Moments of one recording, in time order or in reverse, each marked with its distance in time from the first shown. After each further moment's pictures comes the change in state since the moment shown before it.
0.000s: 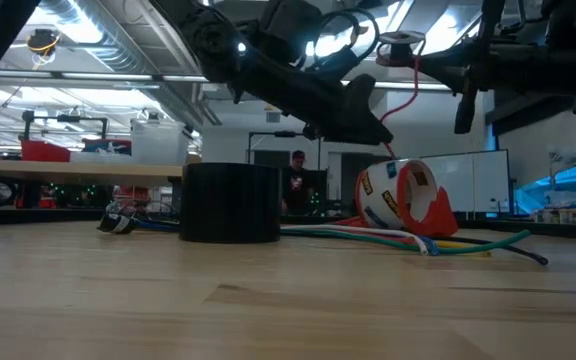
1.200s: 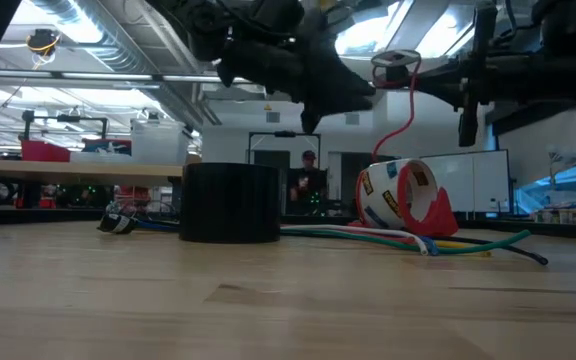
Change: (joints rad) left arm 0.114 -0.142 0.000 -0.210 0.559 -0.237; right arm 0.000 0.000 0.001 -0.114 0.027 -0.003
